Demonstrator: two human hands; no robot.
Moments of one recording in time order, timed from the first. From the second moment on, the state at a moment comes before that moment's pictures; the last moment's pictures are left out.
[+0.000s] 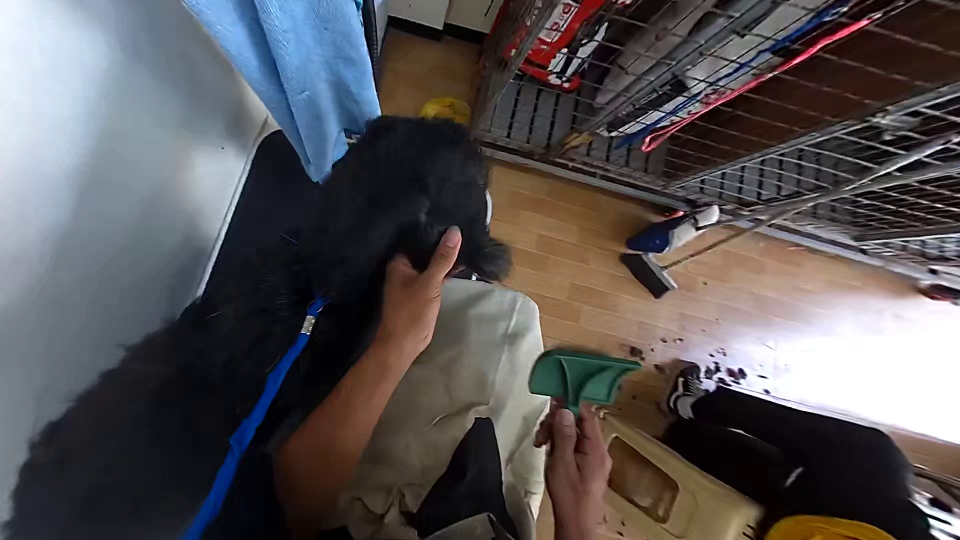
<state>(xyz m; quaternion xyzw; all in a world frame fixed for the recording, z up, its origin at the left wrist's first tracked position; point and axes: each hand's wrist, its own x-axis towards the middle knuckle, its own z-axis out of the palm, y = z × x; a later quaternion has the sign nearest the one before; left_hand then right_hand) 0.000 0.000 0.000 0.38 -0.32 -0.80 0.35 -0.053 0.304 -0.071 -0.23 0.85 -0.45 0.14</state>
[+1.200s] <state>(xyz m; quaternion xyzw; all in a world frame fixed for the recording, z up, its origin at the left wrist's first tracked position) 0.080 -0.003 -0.026 0.16 -0.28 -0.89 0.33 -0.059 0.099 0.016 -0.49 0.74 -0.44 0.12</state>
